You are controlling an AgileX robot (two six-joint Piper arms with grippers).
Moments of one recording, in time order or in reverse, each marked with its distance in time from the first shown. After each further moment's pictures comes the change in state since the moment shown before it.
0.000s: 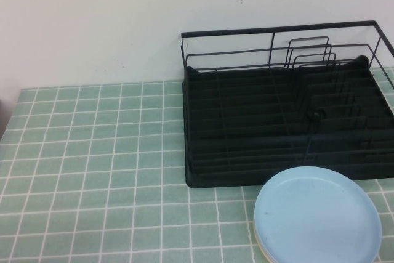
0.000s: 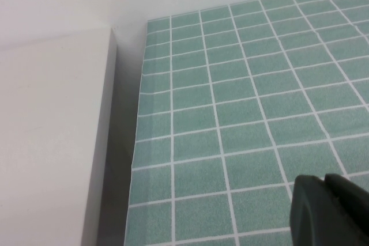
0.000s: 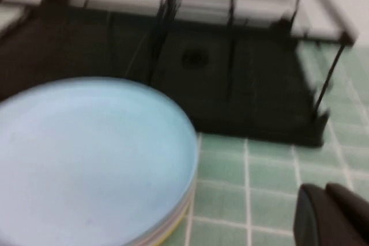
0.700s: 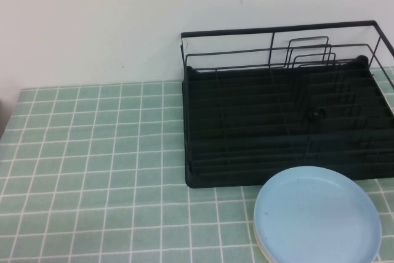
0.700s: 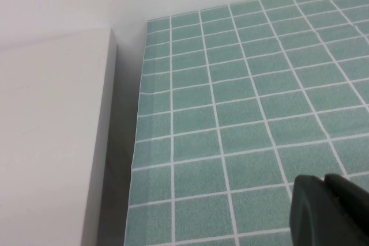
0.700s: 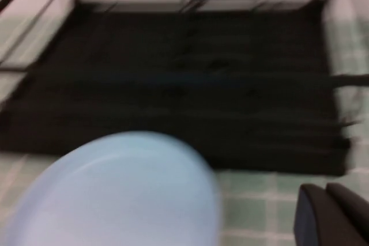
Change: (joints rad) right arm 0.065 0.516 -0.355 0.030 0.005 0.111; left arm 0.000 0.000 0.000 0.000 0.000 0.000
